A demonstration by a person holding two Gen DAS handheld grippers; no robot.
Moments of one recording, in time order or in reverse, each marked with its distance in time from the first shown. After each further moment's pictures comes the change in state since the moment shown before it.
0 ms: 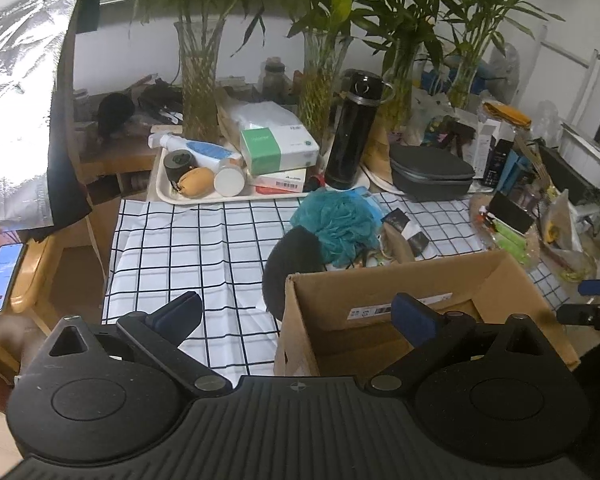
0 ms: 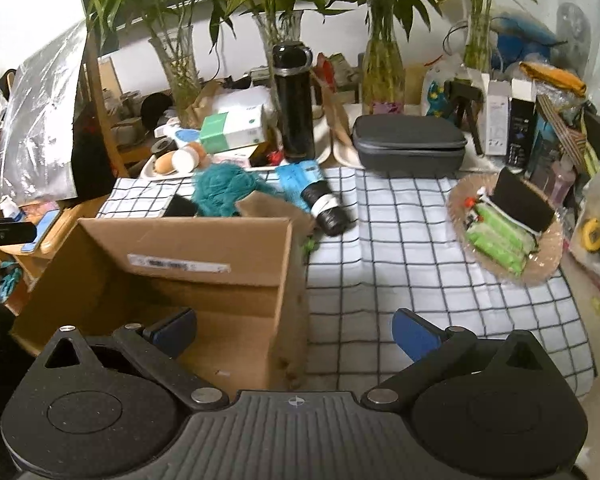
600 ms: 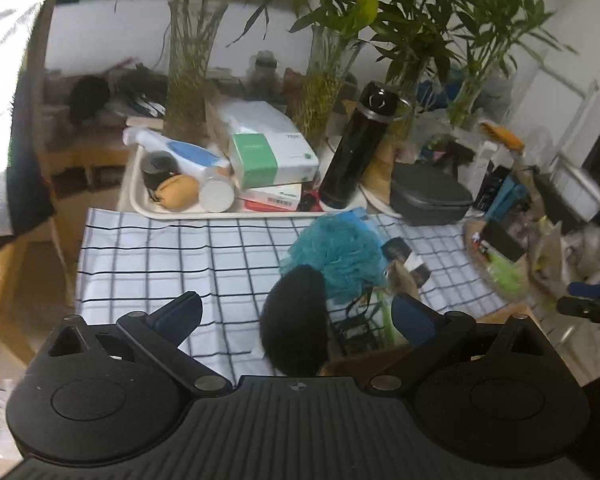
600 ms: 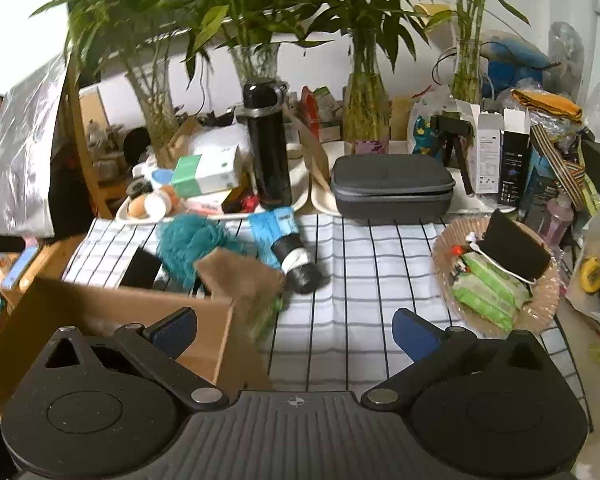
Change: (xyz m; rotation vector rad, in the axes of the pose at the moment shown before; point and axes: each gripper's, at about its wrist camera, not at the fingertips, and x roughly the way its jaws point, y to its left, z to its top) left arm 0.058 0.049 0.043 -0.072 0.013 -0.136; right arm 0.033 -0.042 0.040 0.014 -0.106 -0.009
